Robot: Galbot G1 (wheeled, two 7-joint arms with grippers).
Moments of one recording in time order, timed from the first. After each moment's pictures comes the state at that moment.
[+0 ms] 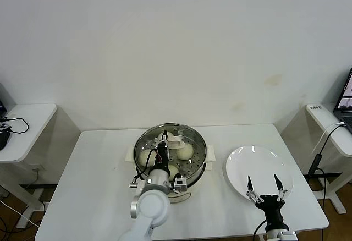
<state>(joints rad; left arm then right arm) 1.09 -1.52 -0.08 -1.87 1.57 0.40 0.30 -1.63 1.49 0.72 1.92 0.03 0.26 -0.06</state>
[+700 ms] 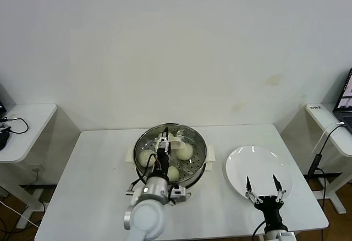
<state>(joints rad) 1.18 -1.46 -0.06 -2.01 1.52 0.37 0.28 -1.64 1.50 0.71 1.92 0.02 0.26 -0.07</state>
